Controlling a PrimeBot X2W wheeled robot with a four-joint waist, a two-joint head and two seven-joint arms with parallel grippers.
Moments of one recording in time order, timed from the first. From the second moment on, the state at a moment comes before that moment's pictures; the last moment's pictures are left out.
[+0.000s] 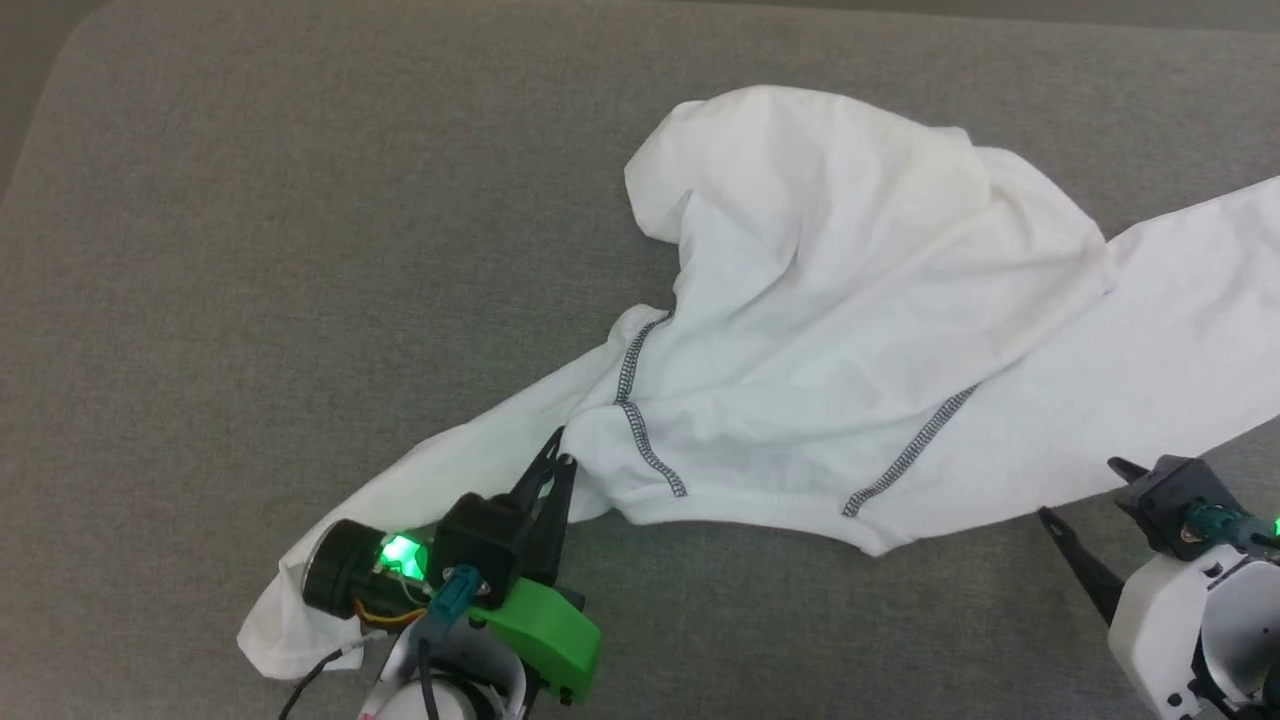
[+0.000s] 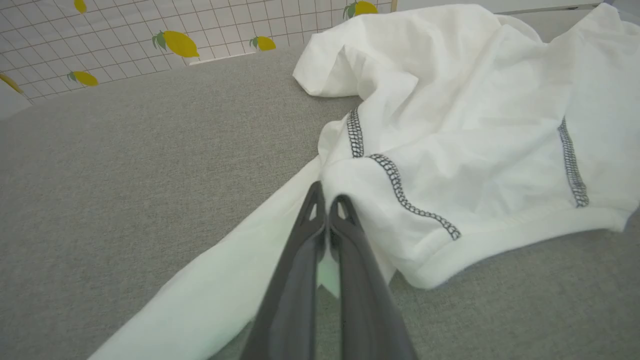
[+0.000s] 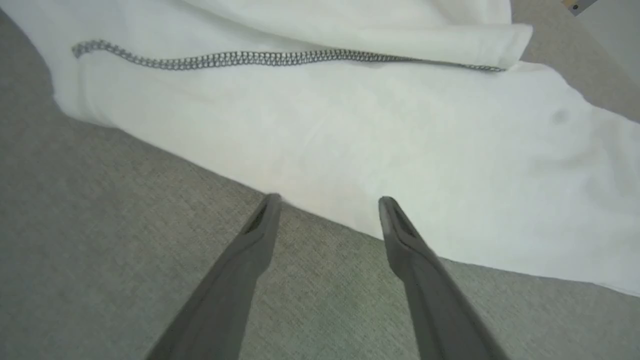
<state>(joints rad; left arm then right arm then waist) -0.11 0.27 -0.51 -0.14 -0.18 0.18 0.03 0.00 -0.66 0.22 -0.27 0.23 0.13 0.49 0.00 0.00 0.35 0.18</state>
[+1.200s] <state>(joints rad) -0.31 0.25 -0.37 -0.33 -0.21 0.24 -0.08 -0.35 -0.40 0.04 -0.32 0.14 0.13 0.24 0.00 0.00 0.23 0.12</state>
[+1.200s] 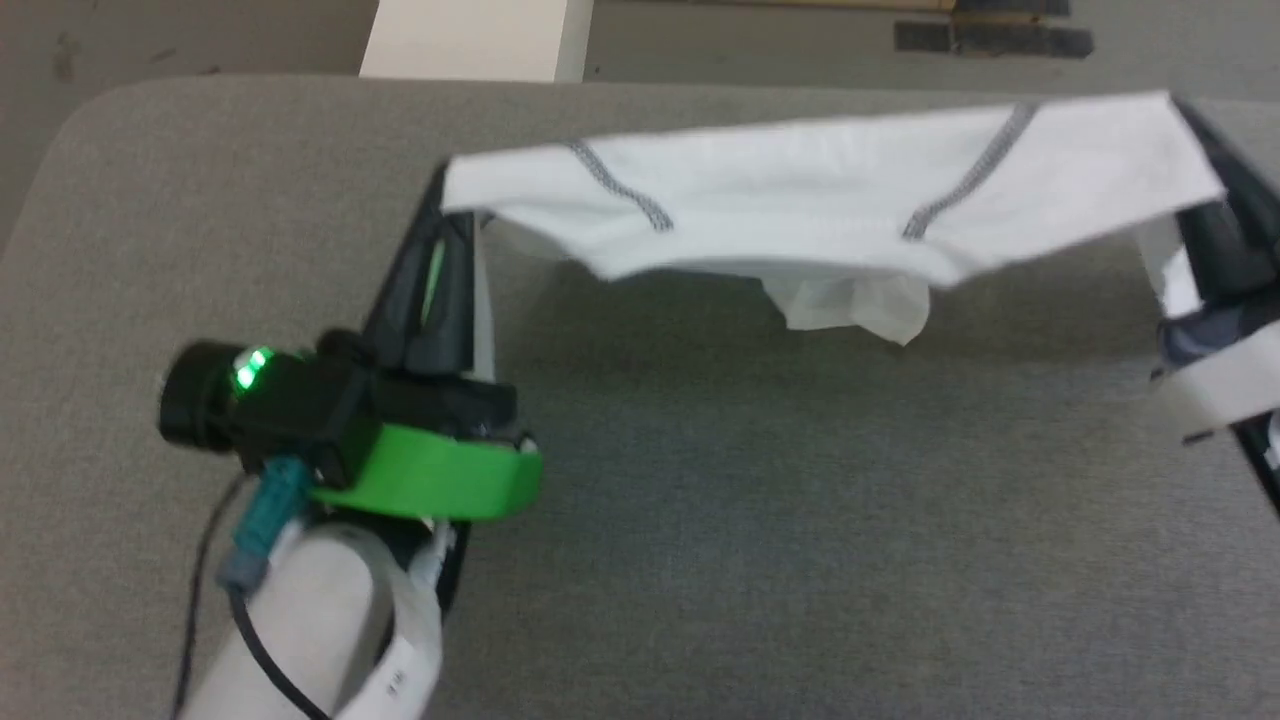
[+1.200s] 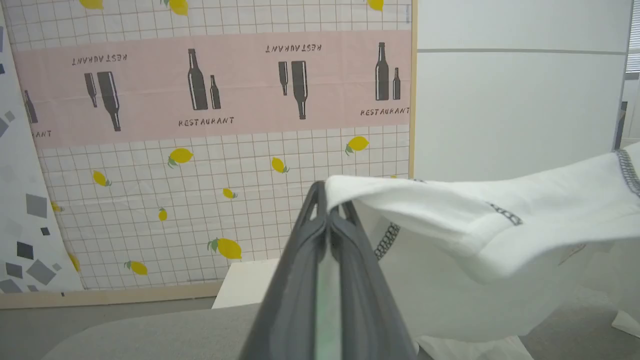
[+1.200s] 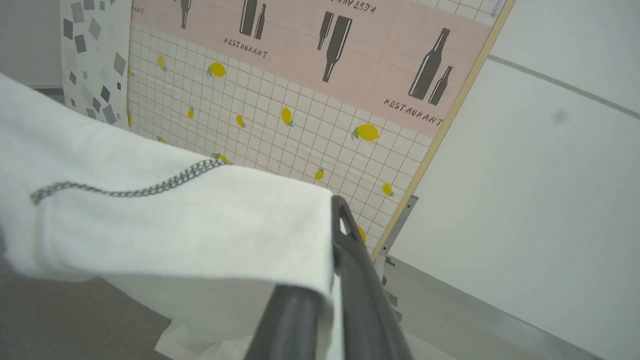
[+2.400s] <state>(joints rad) -1.16 0.31 -0.29 -0.05 -0.28 0.14 0.49 -1.17 -0.46 0.28 -0.02 0.32 0.13 0.49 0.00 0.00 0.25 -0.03</state>
